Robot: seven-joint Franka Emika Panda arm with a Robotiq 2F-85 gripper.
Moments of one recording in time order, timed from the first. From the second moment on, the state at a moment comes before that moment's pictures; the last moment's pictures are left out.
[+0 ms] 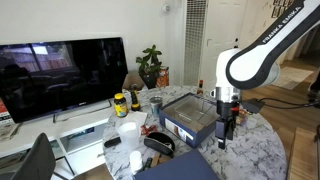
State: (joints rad) arm 0.16 0.02 0.19 -2.60 0.54 2.43 -0.16
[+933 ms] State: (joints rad) arm 0.12 0.22 0.19 -2.53 0.79 2.52 -0.59
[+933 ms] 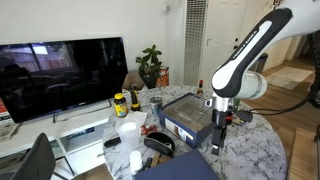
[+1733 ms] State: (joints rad) arm 0.00 0.52 0.25 -2.37 1.09 2.56 -1.09
